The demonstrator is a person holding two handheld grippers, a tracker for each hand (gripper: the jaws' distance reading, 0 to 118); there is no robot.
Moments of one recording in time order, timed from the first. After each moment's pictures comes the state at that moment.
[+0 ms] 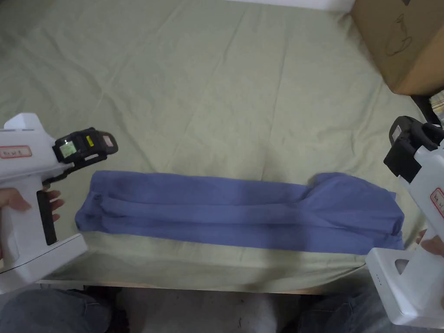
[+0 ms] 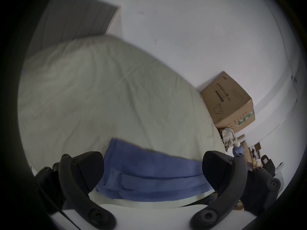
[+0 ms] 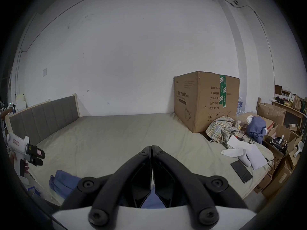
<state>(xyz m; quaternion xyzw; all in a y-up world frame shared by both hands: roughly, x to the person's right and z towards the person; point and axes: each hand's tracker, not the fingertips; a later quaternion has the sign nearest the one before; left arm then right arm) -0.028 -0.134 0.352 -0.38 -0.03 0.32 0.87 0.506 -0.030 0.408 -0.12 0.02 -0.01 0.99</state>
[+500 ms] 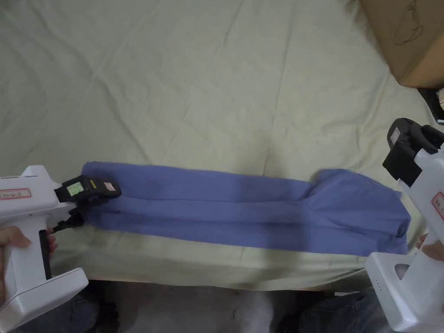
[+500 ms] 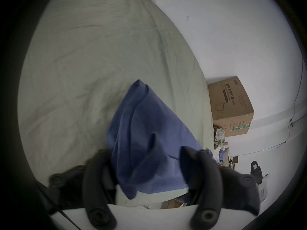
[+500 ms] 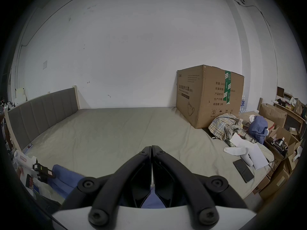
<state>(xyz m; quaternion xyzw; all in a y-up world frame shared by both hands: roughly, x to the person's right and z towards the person) -0.026 -0.224 0.365 -0.45 -0.05 0.45 0.77 0.493 -0.040 0.387 -0.15 0.02 0.01 0.99</state>
